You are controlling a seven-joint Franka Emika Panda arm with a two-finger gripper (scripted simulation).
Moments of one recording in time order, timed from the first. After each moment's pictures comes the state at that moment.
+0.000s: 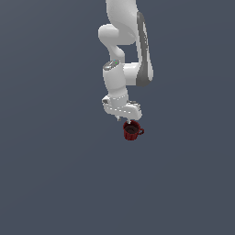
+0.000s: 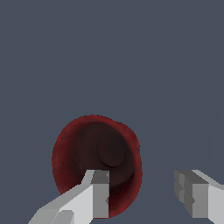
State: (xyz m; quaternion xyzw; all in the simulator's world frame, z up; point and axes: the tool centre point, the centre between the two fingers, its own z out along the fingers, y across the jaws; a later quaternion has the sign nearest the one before) arm -0.076 0.034 0.104 -0.95 0.27 -0.08 0.13
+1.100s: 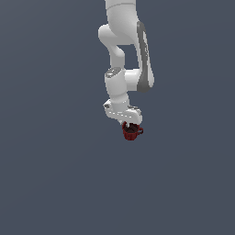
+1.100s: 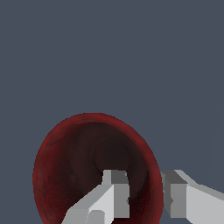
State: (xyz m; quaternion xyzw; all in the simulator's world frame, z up) arm -0.070 0.040 0.078 -0.95 0.27 -0.09 0.13
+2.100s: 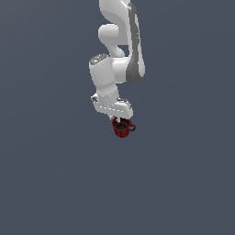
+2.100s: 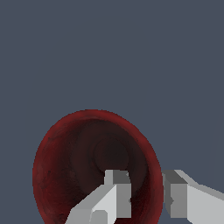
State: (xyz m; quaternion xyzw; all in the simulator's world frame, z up) arm -0.058 -0.010 0.135 -0.95 0.27 -0.08 0.13
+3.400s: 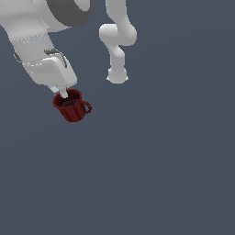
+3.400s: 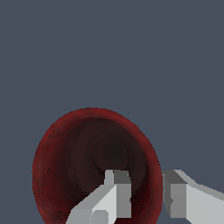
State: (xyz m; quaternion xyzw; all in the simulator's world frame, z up) arm -0.007 -0.189 0.341 -0.95 0.27 -0.08 0.13
